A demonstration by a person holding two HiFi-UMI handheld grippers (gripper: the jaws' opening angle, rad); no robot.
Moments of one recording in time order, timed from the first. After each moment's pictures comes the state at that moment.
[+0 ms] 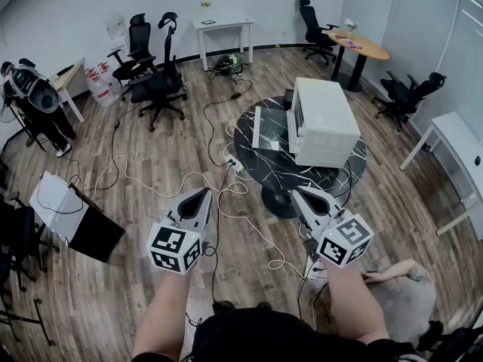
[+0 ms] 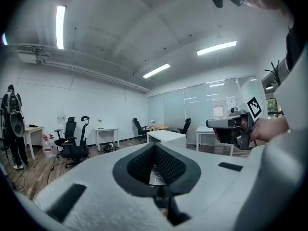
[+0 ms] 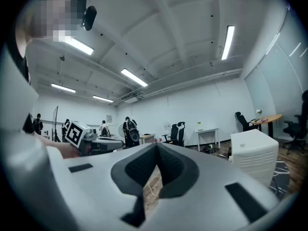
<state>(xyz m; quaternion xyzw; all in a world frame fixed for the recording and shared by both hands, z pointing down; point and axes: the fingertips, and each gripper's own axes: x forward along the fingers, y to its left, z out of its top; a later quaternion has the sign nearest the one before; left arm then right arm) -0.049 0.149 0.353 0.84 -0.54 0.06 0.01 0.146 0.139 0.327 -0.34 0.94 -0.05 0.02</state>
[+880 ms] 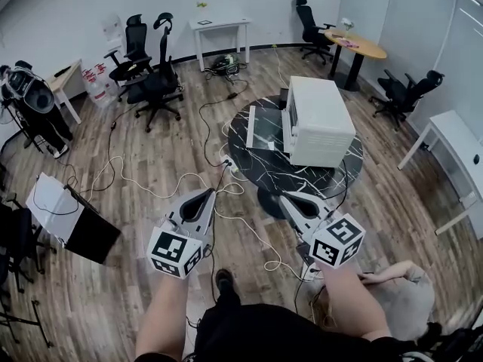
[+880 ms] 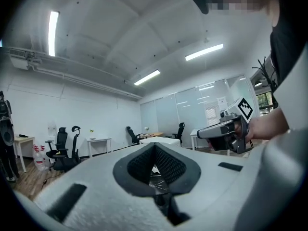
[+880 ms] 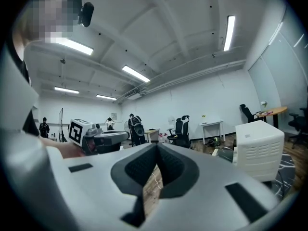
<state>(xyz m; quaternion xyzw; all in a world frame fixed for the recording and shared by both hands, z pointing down) -0.008 0.150 0.347 0.86 -0.50 0.04 -0.05 0.144 0.141 0.355 -0.30 0.95 -0.07 0.00</state>
